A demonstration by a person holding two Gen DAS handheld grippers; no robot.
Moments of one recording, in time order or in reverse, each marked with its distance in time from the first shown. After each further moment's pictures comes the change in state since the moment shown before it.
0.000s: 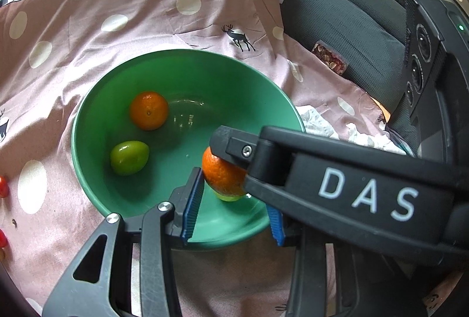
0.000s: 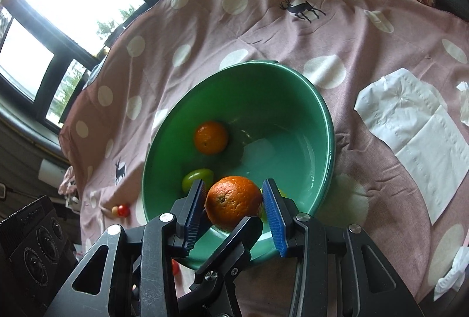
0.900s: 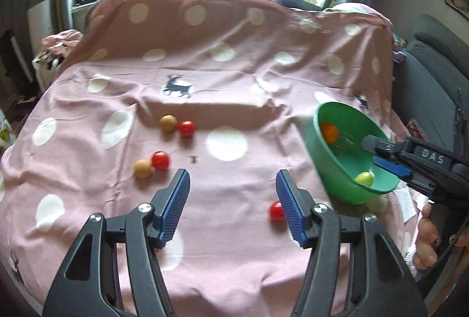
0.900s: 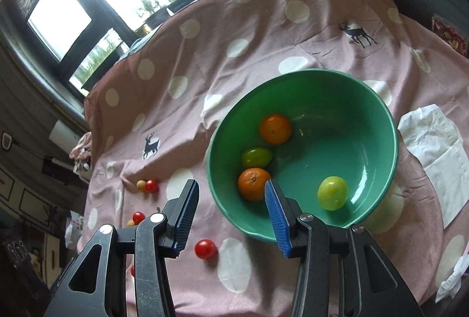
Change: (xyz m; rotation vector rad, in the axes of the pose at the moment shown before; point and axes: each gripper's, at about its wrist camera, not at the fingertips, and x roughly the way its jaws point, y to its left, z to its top) left arm -0.173 0.111 -0.087 -0.377 -0.216 0.480; right arm -0.012 0.081 -0.031 -0.253 -0.002 0.063
